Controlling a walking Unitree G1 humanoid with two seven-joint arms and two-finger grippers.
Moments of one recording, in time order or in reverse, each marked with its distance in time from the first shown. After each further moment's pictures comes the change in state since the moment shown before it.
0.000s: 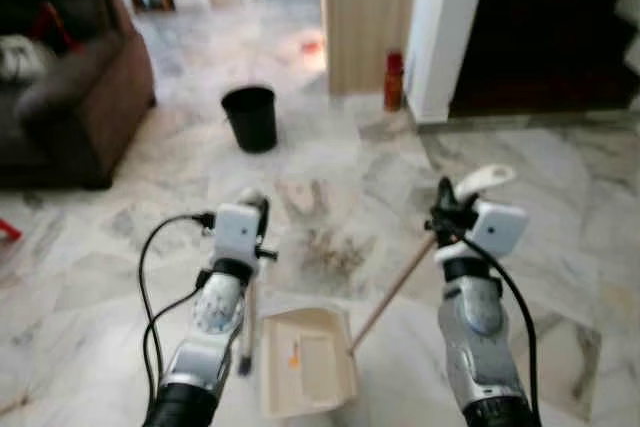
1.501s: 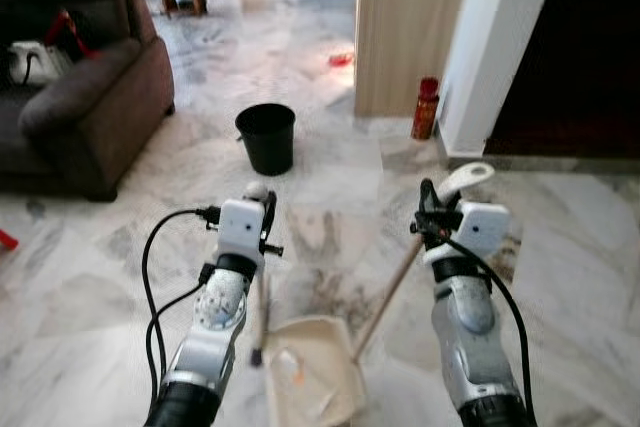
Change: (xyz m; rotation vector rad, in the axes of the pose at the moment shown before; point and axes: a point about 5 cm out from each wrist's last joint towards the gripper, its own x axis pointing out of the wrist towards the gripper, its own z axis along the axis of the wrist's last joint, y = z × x) left arm 0.000 -0.002 0.005 -0.003 -0.021 -0.014; right arm -0.001 0.012 -0.005 0.000 0.028 0.090
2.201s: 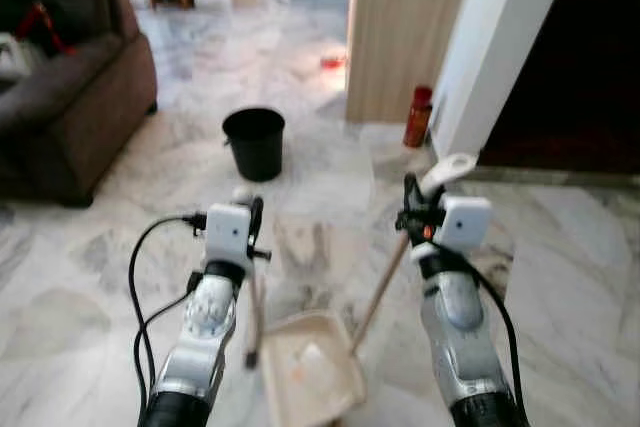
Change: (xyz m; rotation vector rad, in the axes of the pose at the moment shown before) left arm -0.007 0.012 -0.003 0.030 0.017 0.052; right arm 0.004 0.010 0.006 0.014 -0.026 0.031
